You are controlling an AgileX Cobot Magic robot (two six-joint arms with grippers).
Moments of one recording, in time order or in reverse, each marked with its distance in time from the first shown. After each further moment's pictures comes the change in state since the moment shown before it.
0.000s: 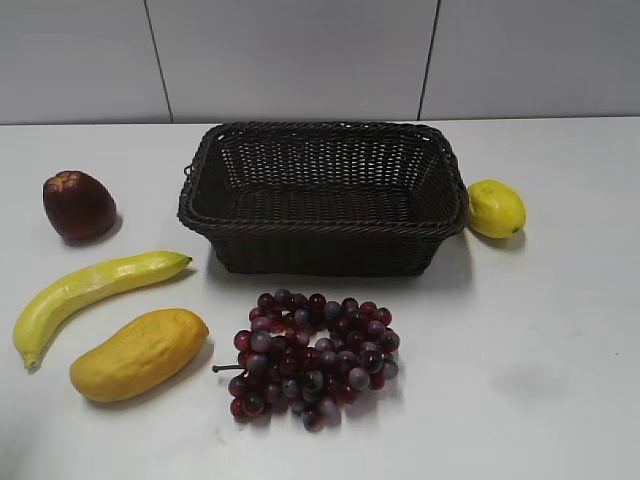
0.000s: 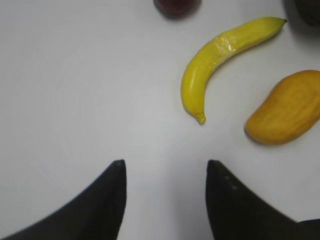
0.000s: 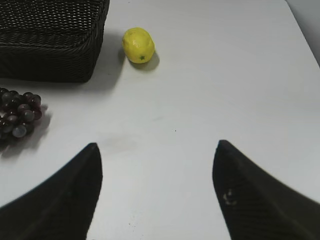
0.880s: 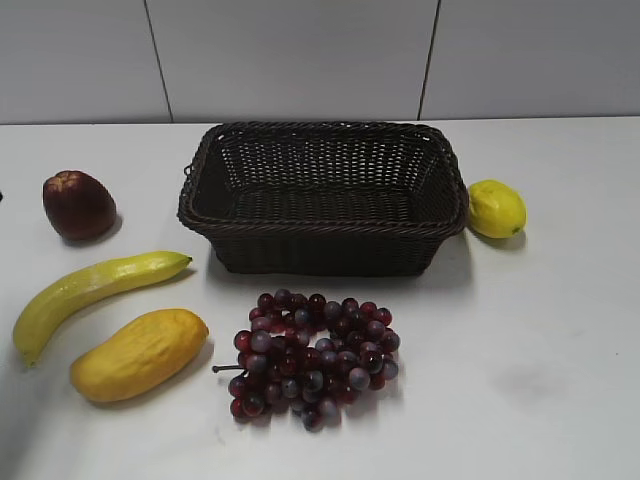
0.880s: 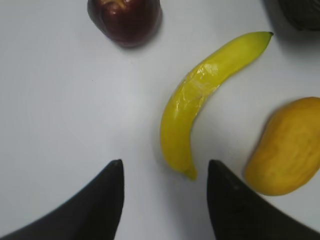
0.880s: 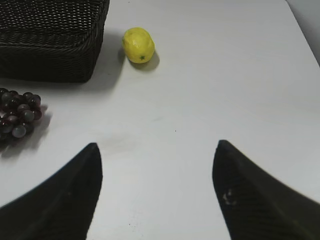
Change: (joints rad) left arm -0.033 0.560 -0.273 -0.145 -0.098 0.312; right arm 0.000 0.000 0.000 -0.001 0.000 0.000
